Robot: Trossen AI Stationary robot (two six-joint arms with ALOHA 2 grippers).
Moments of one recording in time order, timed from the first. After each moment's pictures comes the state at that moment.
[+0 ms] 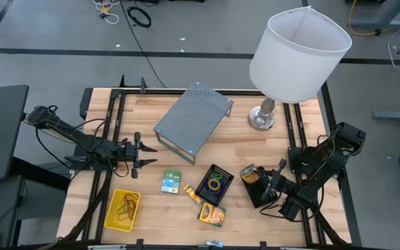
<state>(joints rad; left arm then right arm) -0.43 0.46 0.01 0.34 -0.50 0.05 1.05 1.60 0.57 -0.73 1.29 1.53</state>
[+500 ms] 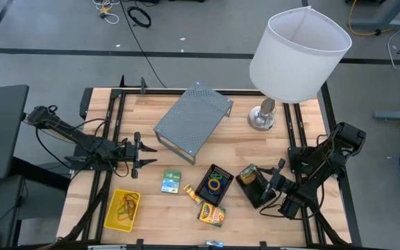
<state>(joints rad) -0.43 0.46 0.01 0.34 -0.50 0.05 1.05 1.60 0.52 -0.59 1.30 1.45</state>
